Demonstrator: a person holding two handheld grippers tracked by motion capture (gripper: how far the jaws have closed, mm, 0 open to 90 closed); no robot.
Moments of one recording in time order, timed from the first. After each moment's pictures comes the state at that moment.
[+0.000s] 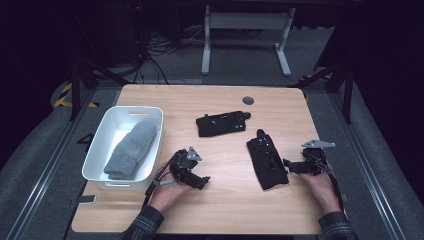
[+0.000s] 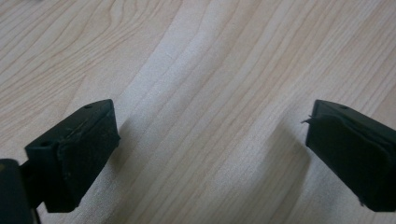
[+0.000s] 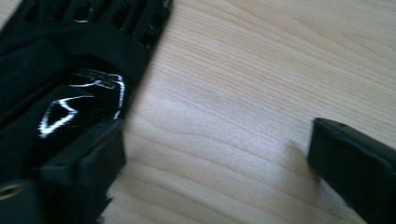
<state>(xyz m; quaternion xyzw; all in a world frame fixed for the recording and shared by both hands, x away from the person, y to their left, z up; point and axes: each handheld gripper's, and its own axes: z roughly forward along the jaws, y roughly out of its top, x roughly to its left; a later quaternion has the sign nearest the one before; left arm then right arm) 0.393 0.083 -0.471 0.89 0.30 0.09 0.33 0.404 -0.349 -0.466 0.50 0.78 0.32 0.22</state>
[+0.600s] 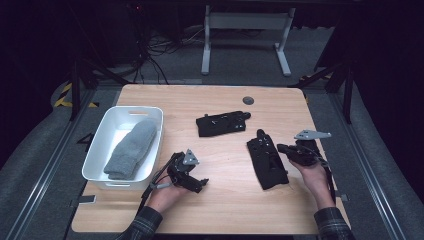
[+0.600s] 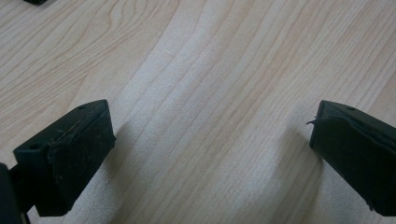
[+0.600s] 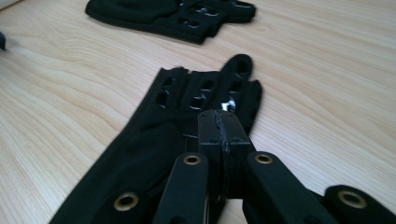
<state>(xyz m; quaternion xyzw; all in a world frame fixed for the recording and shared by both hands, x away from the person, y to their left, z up) 0.388 0.091 -0.477 0.89 0.28 0.10 0.35 0.410 -0.309 -0.423 0.42 0.80 0.39 0.18</state>
